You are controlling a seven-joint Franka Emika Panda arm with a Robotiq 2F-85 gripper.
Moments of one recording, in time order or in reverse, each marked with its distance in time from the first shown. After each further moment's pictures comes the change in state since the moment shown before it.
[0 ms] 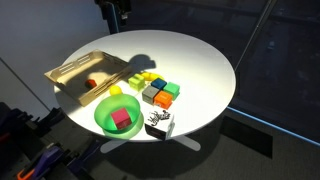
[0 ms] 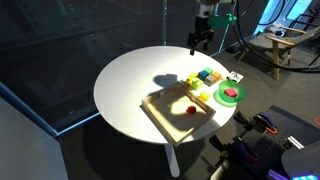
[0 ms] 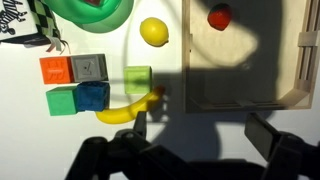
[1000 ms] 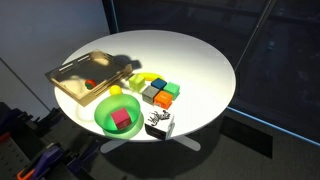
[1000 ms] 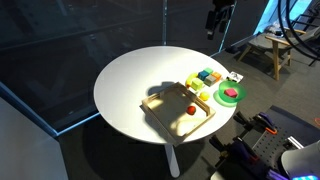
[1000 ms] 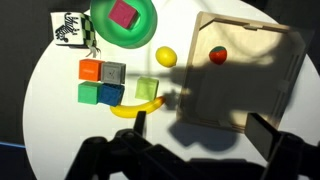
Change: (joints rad) arm 0.036 -0.330 0.023 -0.136 -0.120 -0.157 -0.079
